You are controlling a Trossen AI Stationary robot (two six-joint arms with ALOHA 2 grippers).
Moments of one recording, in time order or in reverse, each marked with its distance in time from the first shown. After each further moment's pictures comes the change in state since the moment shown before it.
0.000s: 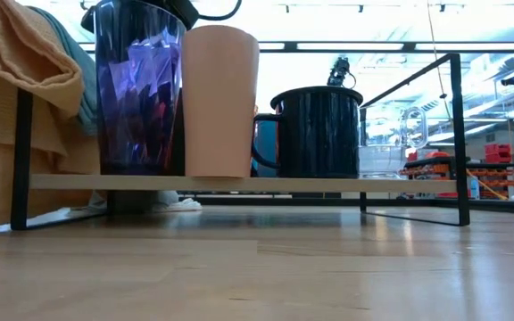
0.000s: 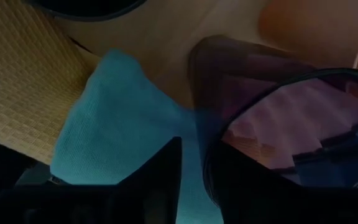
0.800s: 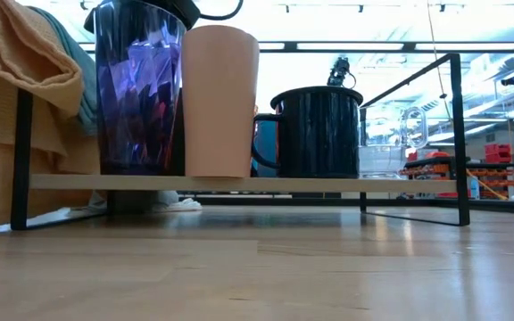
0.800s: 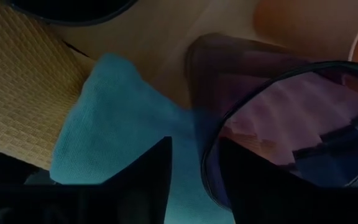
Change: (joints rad) left arm 0.001 0.000 0.000 0.002 0.006 0.047; right arm 0.000 0.000 0.000 0.000 -0.004 0.002
